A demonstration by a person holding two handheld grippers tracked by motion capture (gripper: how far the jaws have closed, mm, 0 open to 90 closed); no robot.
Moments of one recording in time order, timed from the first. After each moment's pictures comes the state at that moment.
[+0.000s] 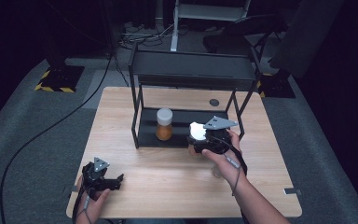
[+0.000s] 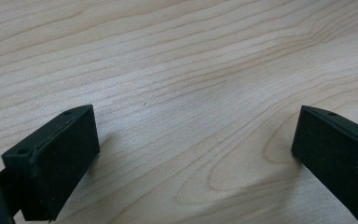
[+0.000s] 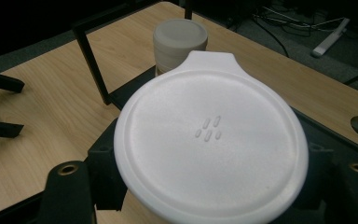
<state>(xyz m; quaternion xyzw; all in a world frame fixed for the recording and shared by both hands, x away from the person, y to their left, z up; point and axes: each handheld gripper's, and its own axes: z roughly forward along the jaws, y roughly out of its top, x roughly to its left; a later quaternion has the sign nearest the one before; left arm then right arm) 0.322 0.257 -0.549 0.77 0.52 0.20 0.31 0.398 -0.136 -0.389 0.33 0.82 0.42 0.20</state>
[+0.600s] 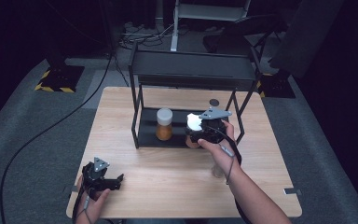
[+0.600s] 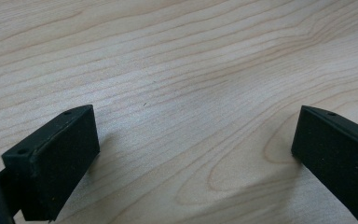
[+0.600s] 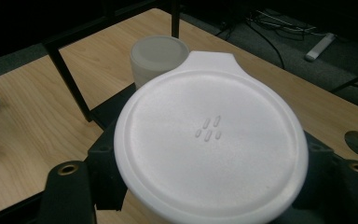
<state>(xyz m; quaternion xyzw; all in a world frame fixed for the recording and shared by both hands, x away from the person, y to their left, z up) 0.322 0.257 -0.549 0.77 0.52 0.20 0.31 0.430 -0.125 -0.389 0.33 0.82 0.42 0.21</state>
